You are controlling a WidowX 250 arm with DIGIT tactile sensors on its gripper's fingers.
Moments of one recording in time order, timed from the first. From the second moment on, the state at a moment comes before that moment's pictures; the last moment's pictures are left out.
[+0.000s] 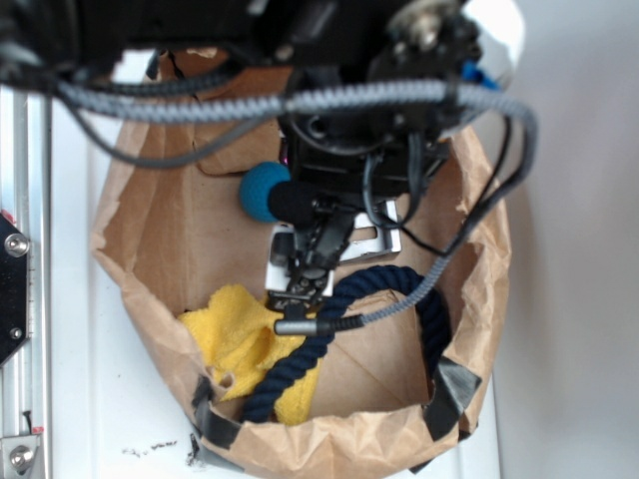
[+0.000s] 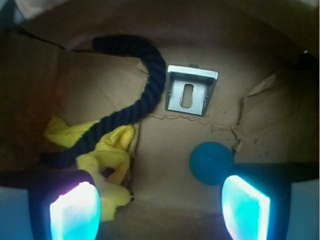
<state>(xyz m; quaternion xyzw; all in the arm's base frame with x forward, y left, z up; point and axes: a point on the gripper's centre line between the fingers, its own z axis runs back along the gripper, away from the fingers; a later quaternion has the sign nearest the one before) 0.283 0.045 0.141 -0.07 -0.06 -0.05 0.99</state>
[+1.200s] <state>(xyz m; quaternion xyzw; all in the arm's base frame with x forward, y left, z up) 0.290 0.061 0.058 0.02 -0.09 -0.02 1.00</state>
